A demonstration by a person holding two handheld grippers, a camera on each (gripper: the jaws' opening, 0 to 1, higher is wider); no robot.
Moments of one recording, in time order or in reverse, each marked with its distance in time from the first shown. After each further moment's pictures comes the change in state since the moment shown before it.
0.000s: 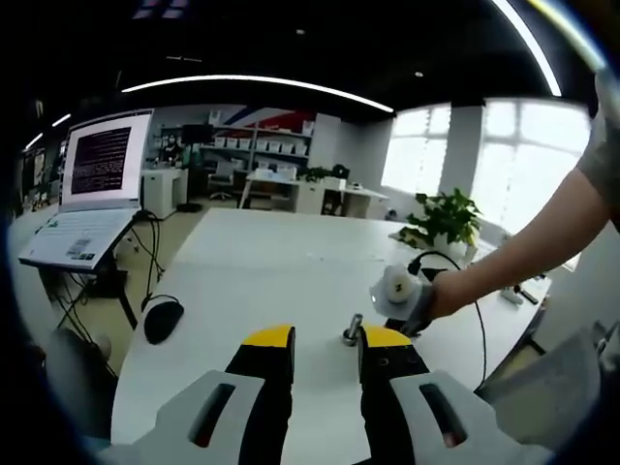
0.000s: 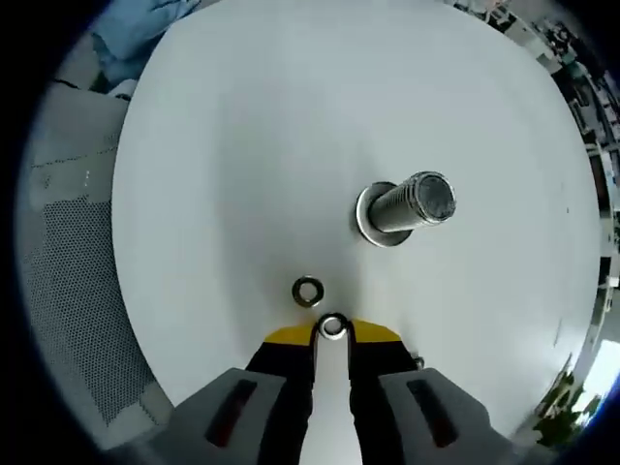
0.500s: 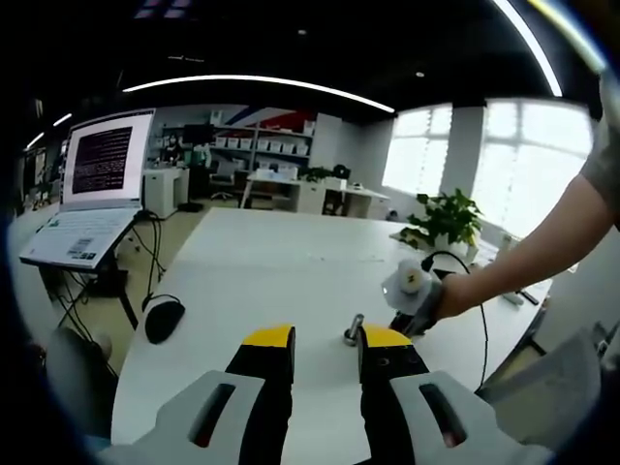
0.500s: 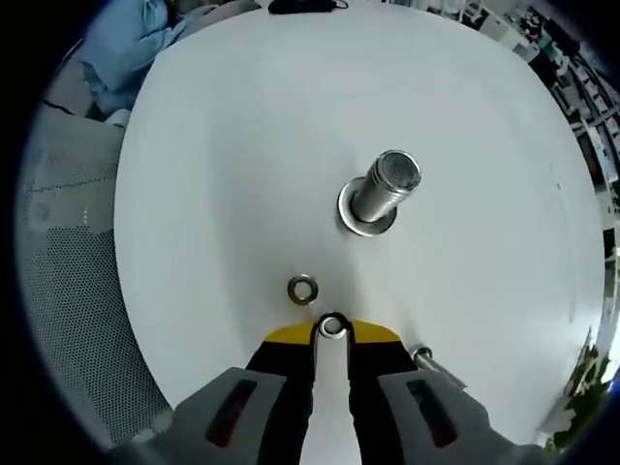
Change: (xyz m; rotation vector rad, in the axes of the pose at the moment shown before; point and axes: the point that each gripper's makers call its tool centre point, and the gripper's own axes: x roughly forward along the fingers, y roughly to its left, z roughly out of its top) left arm 0.000 0.002 0.000 -0.004 -0.001 0.005; right arm -0.002 -0.005 -0.007 0.150 -0.126 0.029
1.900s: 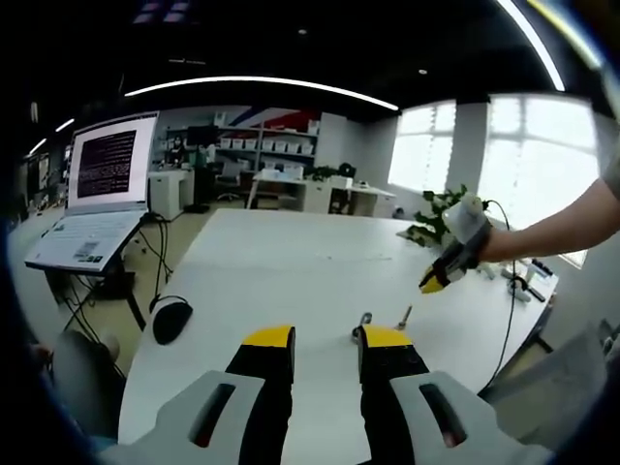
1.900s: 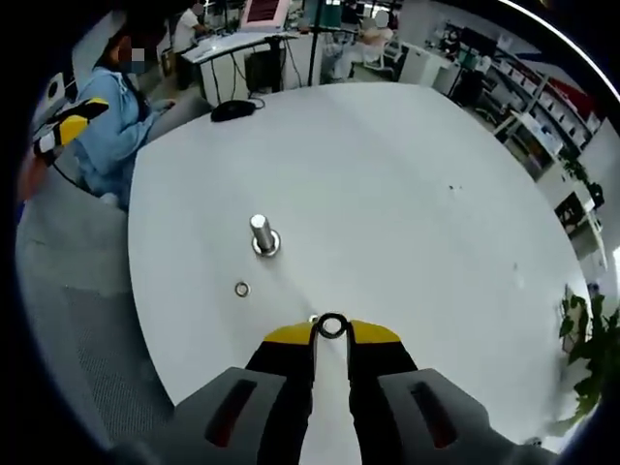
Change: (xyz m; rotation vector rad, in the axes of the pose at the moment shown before) left arm -0.002 0.005 0.000 0.017 0.008 0.032; right arm -0.108 -0.070 -0.017 0.173 -0.308 -0.134
